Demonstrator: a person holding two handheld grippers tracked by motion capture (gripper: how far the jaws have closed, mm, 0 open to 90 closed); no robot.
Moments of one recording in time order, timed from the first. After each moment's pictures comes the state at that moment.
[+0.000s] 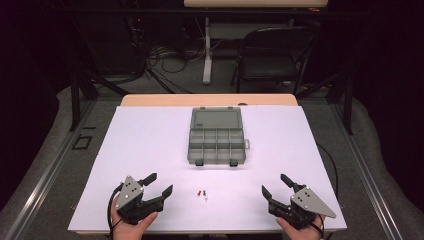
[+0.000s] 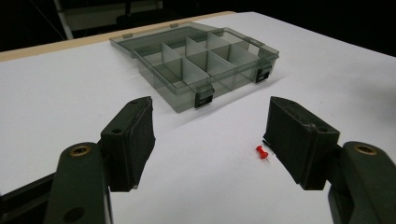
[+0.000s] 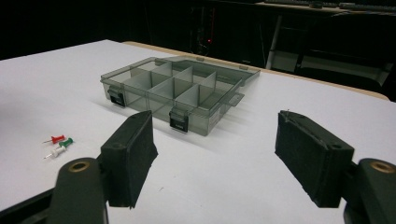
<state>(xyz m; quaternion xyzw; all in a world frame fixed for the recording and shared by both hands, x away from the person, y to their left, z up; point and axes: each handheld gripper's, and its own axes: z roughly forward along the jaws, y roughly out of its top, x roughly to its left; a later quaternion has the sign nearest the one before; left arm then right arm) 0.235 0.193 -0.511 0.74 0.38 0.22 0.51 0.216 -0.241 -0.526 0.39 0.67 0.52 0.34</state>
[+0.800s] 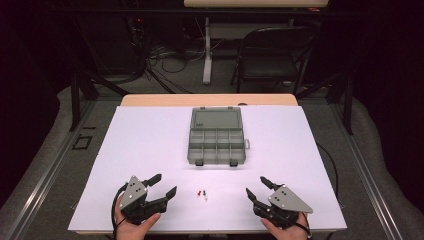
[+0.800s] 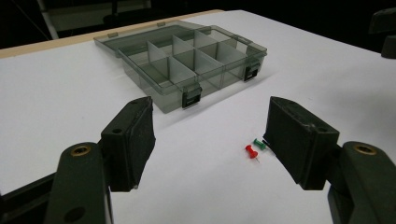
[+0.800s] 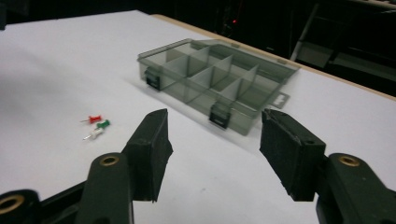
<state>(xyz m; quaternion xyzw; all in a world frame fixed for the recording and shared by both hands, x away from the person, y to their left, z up) 0.236 0.188 -0.515 0.75 0.36 0.21 0.52 0.217 -0.195 -0.516 0.35 0.74 0.48 0.32</state>
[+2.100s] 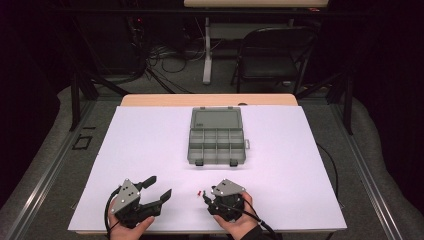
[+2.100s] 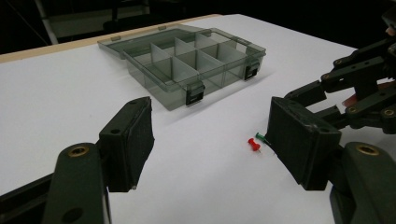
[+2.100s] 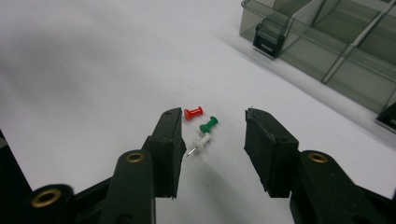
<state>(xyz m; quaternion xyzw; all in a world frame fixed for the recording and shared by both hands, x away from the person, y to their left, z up) 0.230 0.202 -0.518 0.75 0.35 0.21 0.53 0.251 -0.082 -0.545 0.35 0.82 0.41 0.18</state>
